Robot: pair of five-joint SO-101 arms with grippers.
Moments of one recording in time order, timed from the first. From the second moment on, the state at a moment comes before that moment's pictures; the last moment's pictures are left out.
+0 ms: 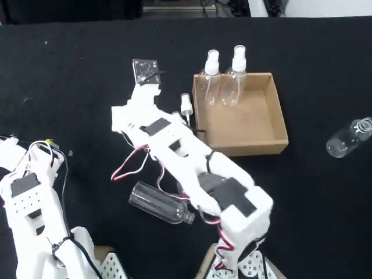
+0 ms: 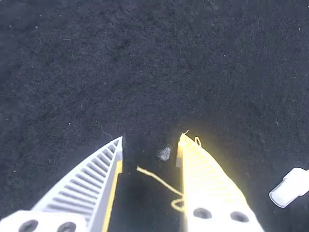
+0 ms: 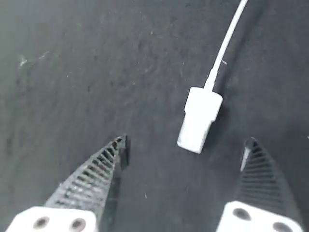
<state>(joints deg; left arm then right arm) -34.8 -48.2 67.6 36.9 28.4 -37.8 17.3 16.6 18.7 -30.5</state>
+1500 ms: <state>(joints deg) -34.9 -48.2 67.6 36.8 28.4 -35.5 29.9 -10.1 69.1 -10.8</state>
